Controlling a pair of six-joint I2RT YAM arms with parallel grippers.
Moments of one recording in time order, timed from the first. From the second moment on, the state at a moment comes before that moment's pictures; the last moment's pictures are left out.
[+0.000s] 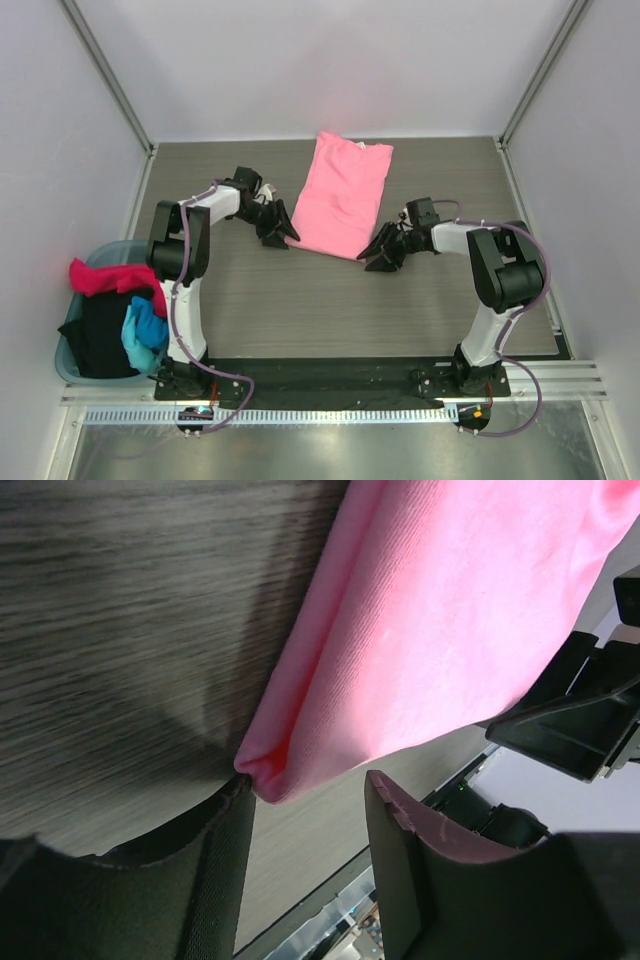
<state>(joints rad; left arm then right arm) -0.21 2.13 1.45 -0.60 0.69 -0.53 0.23 1.80 0.90 -0.17 -0.68 0.91</state>
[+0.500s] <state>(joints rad) -0.21 2.13 1.45 -0.60 0.67 -0.53 0.23 1.85 0.89 -0.13 -0.68 0.95</state>
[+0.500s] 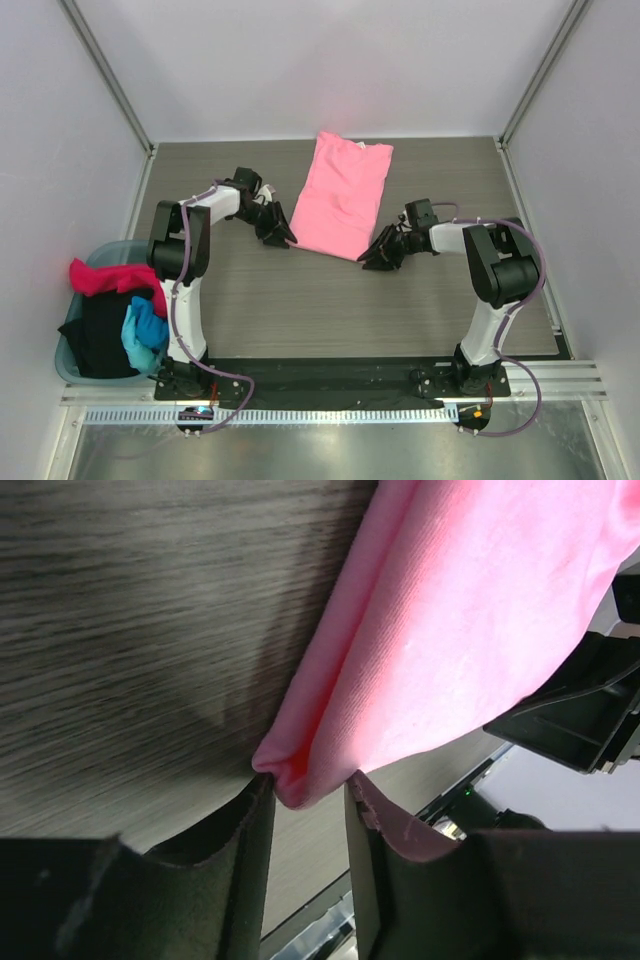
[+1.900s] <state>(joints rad) -0.31 1.51 1.01 -0.48 0.70 -0.64 0.12 1.16 0.71 -0.48 -0.73 0.66</state>
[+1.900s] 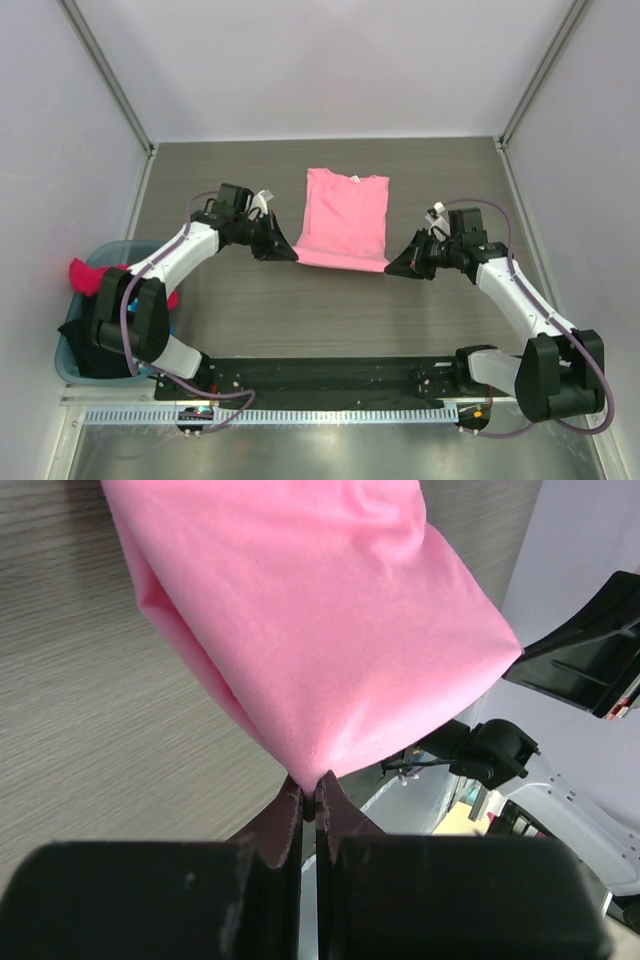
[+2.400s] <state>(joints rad) -0.28 1.79 1.36 -0.49 0.69 -0.54 0.06 1.39 0.85 -0.33 -0.72 0.64</state>
